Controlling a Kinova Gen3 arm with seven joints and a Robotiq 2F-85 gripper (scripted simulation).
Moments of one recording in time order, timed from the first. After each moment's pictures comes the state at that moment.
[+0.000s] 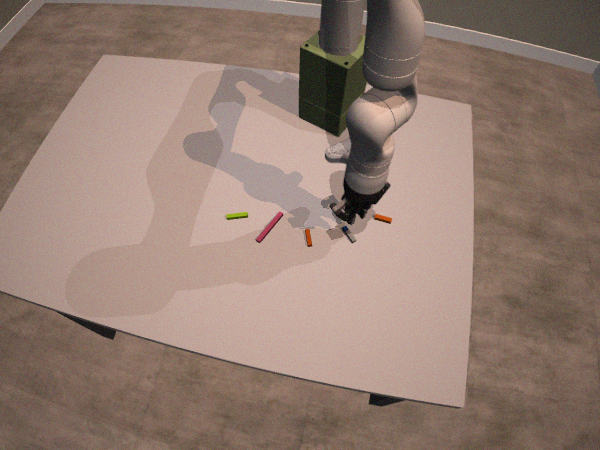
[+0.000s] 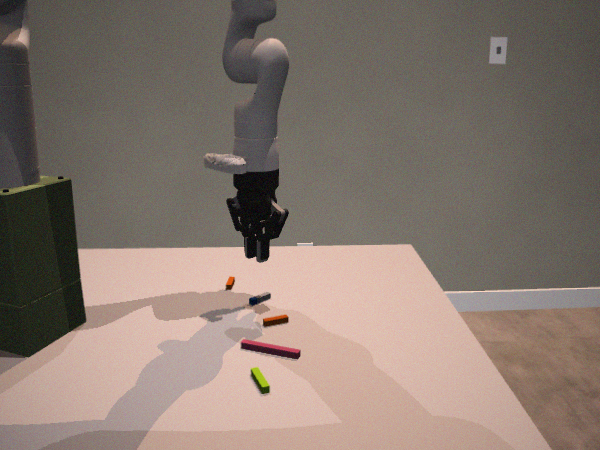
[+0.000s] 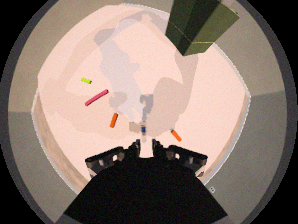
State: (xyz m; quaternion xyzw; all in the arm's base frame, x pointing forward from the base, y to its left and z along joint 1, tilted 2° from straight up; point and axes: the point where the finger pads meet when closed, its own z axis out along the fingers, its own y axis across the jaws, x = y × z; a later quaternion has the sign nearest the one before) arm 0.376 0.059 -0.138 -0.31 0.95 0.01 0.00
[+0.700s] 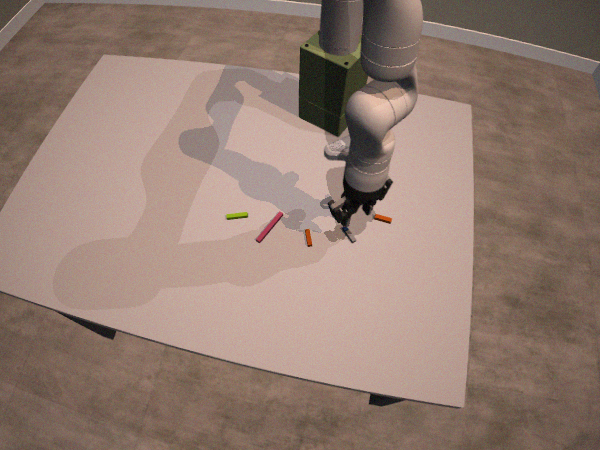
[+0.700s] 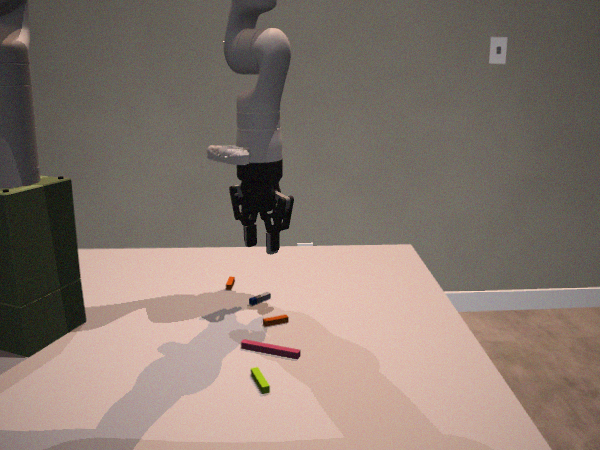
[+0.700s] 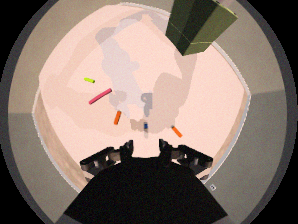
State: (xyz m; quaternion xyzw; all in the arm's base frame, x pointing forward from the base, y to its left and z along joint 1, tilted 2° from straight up) arm 0.384 0.057 -0.123 -0.30 0.95 0.01 0.01
